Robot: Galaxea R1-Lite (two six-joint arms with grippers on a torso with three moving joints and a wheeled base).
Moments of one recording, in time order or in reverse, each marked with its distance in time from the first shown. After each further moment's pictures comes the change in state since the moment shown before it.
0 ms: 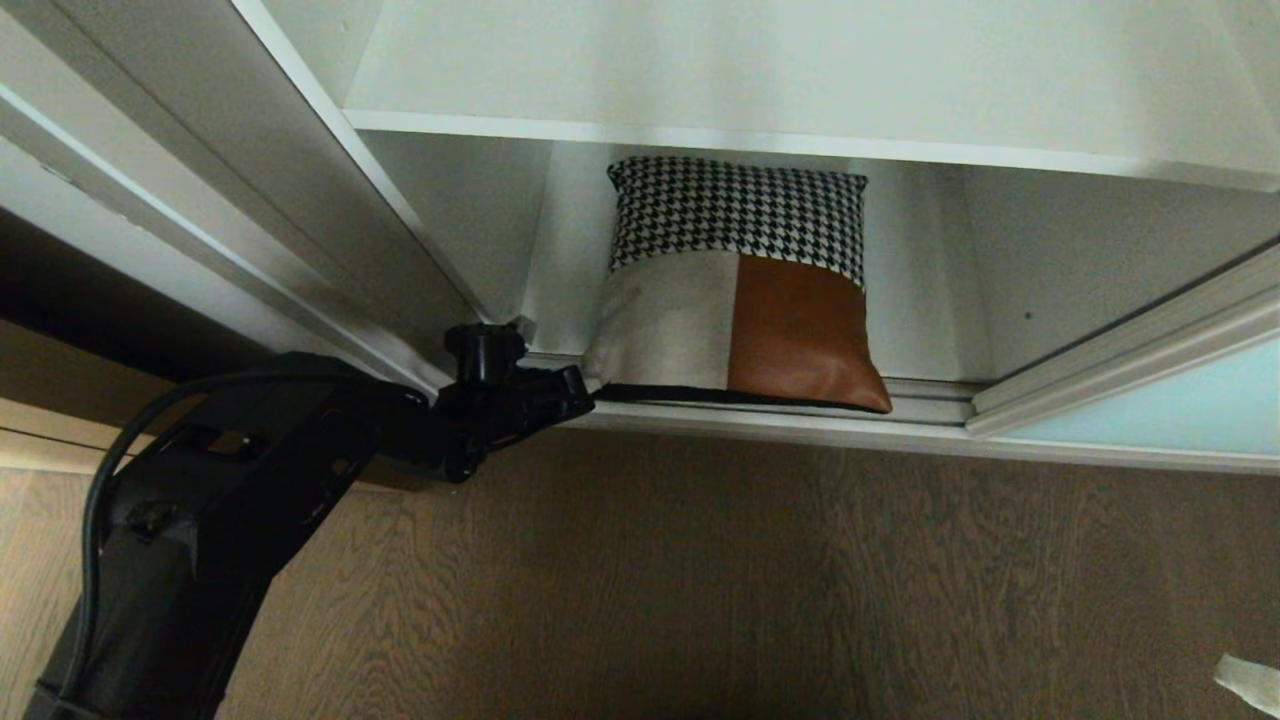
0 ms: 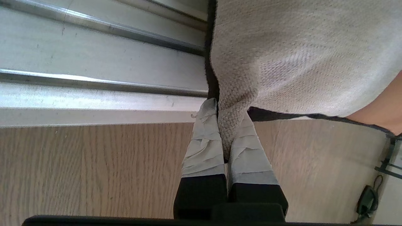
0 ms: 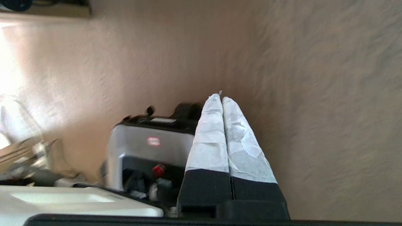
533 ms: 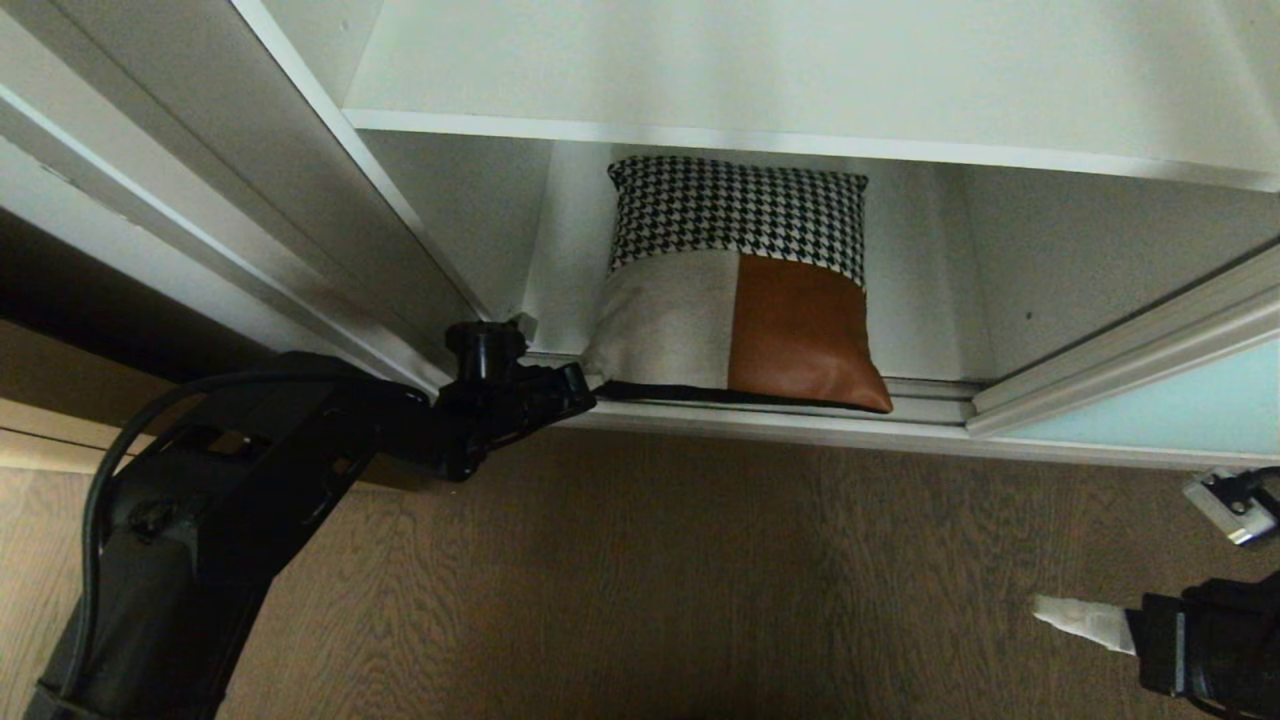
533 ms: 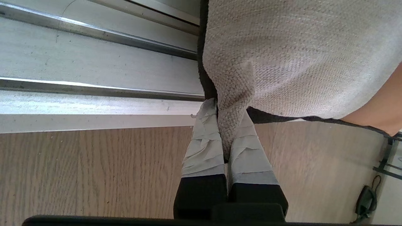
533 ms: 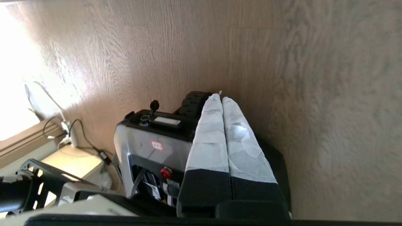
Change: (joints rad) left arm -0.003 0.000 -0.006 -0.009 -0.002 -0.003; right arm 0.016 0.551 0.103 -0.471 0.111 0.023
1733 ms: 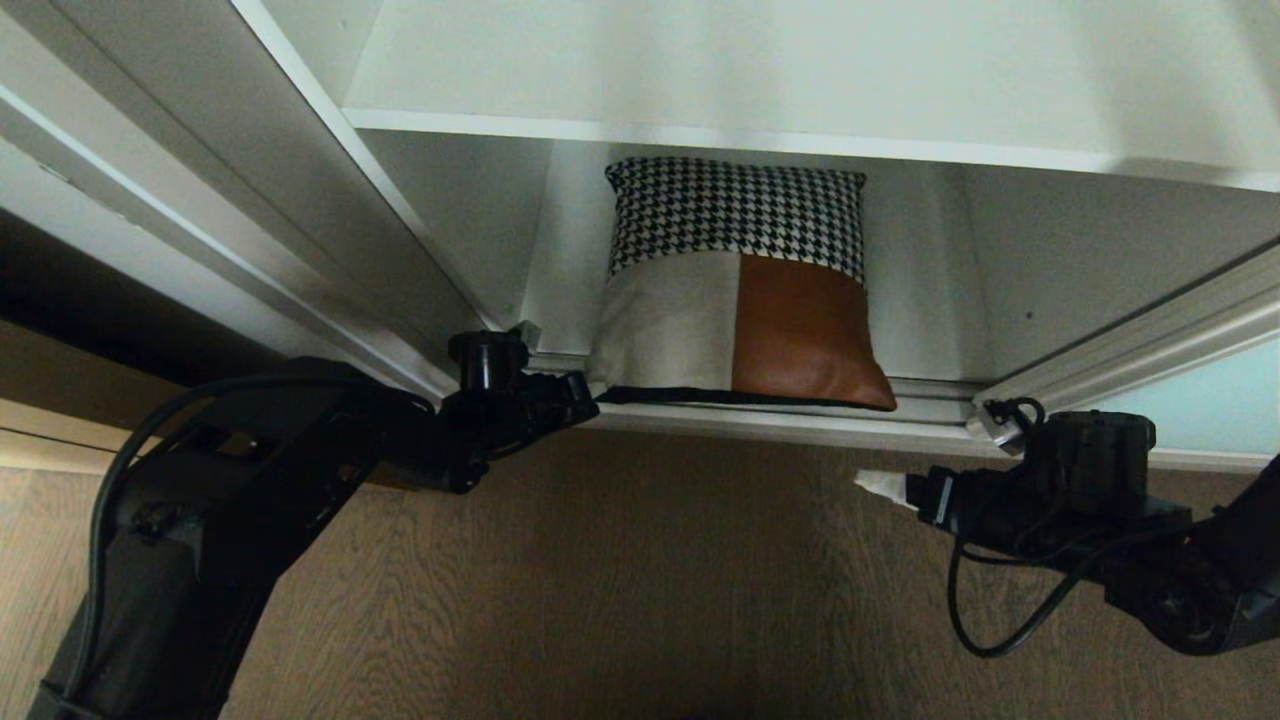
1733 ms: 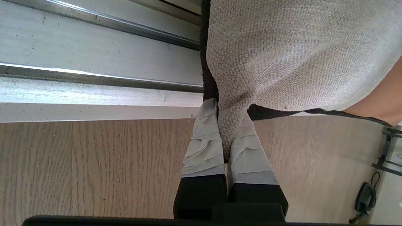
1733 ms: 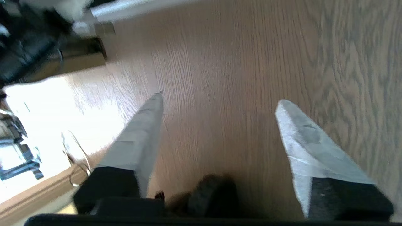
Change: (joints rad) left arm -0.010 0.003 0.051 -0.060 -0.004 0.001; right arm 0.072 0.733 -0.237 -0.690 0.009 0.205
